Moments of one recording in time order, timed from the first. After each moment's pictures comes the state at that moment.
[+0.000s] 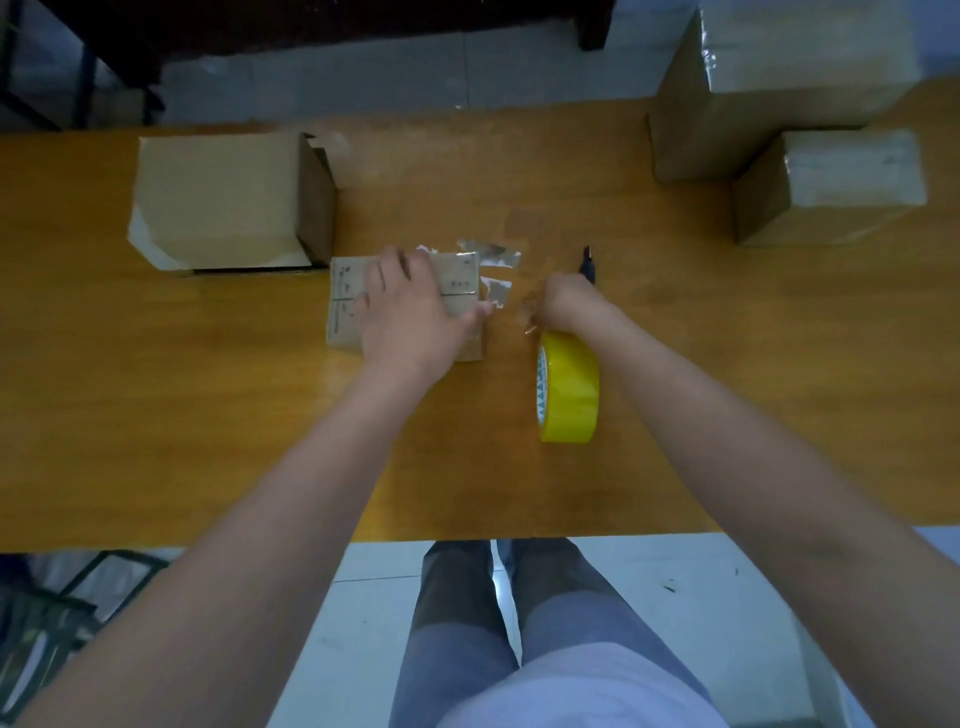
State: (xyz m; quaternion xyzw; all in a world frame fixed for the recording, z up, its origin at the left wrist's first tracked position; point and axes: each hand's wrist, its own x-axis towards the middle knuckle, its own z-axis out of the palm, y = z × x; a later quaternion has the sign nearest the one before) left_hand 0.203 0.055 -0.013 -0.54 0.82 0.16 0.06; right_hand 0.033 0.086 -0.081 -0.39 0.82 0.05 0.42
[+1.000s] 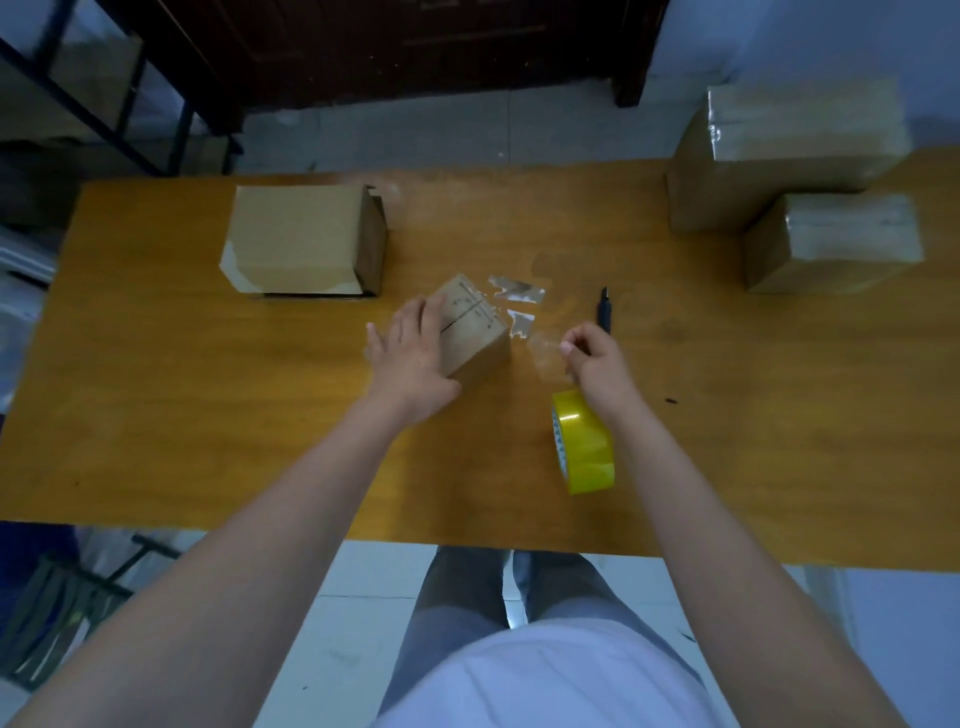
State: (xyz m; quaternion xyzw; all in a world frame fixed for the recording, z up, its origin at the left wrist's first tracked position) left_hand 0.245 0.055 -0.016 -0.51 0.83 0.21 0.09; right_hand 0.060 0.156 -0.061 -0.27 0.73 -0.45 0.44
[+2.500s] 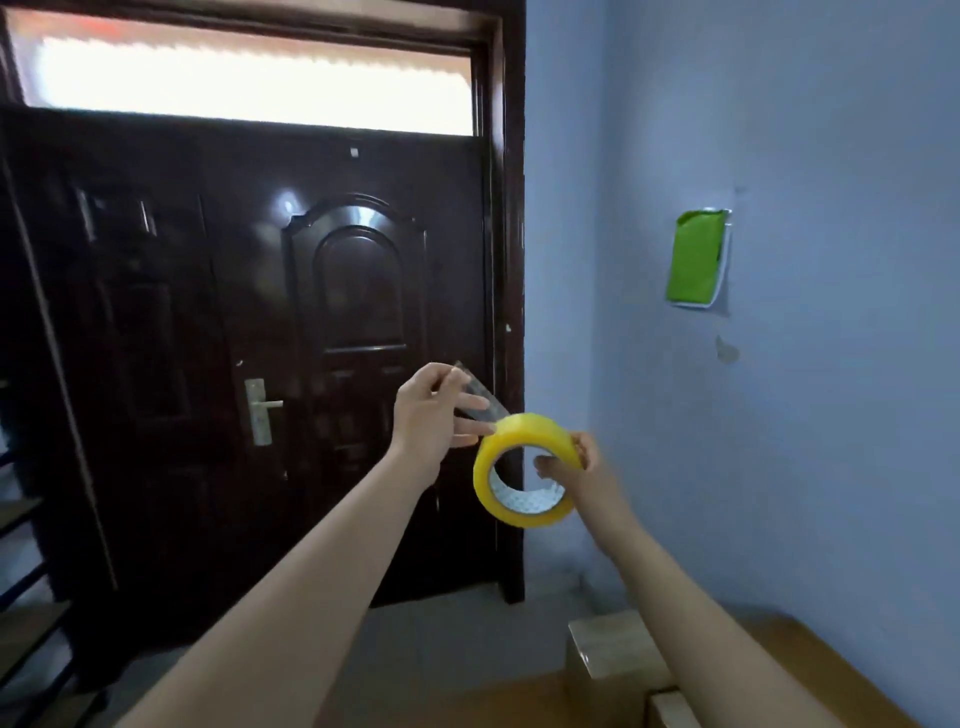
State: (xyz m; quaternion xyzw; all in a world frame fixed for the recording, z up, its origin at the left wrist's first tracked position) left_hand 0.111 -0.028 0.406 -0.19 0.65 0.58 -0.45; right_hand -0.030 0.076 0.330 -0.38 0.63 -0.67 0.14
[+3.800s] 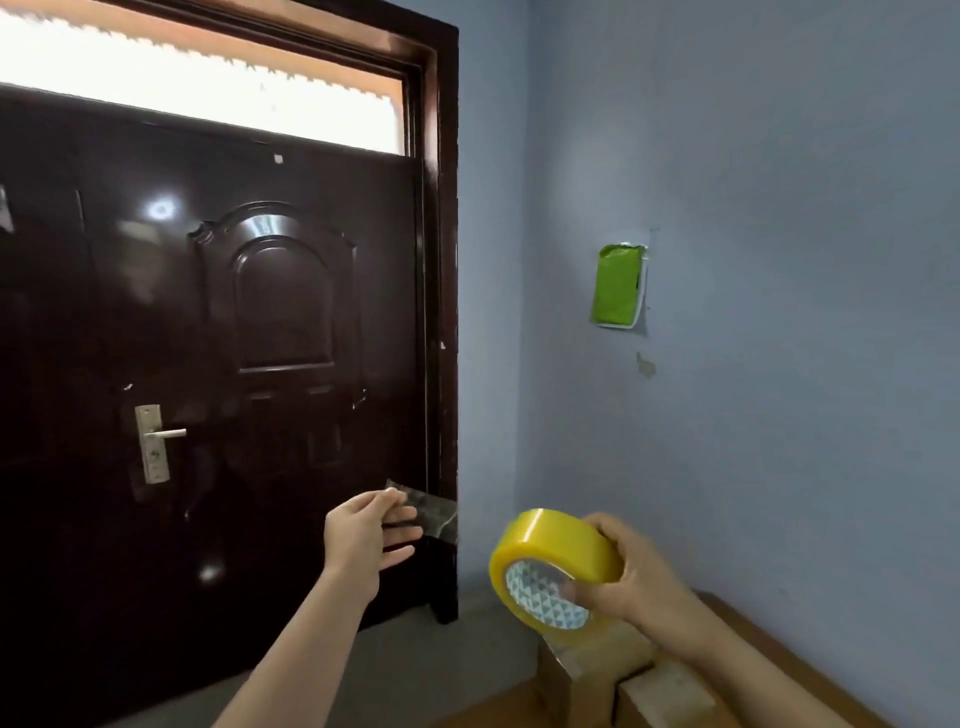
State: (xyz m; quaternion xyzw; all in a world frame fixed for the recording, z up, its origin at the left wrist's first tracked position) left_hand 0.179 -0.103 0.327 -0.29 0.55 0.69 -0.36; right_hand 0.069 0.142 0.328 -0.47 0.72 -0.51 0.08
